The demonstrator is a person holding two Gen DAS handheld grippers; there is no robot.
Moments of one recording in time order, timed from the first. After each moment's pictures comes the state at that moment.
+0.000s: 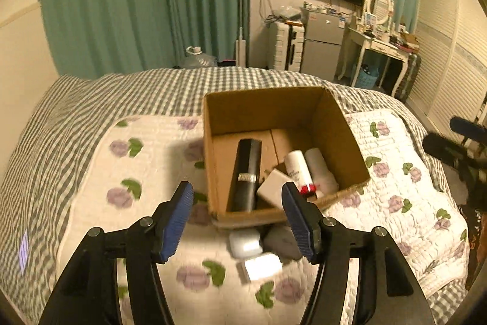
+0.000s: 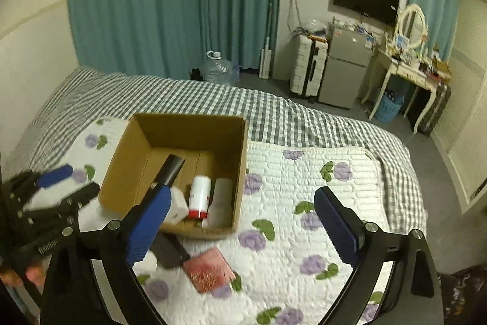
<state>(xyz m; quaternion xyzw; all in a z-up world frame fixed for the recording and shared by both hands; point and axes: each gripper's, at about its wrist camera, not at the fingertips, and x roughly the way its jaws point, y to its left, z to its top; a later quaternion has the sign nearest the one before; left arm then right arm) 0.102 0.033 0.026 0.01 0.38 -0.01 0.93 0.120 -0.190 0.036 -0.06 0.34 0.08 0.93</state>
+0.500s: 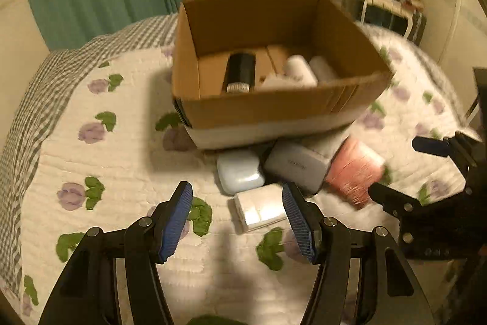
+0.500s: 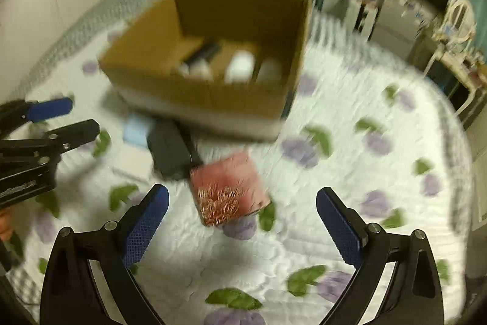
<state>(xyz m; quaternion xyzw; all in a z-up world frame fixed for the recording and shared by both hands) 0.088 0.011 -0.086 0.07 0.45 0.00 0.89 0.118 -0.172 -0.135 -0.09 0.46 0.17 0.87</state>
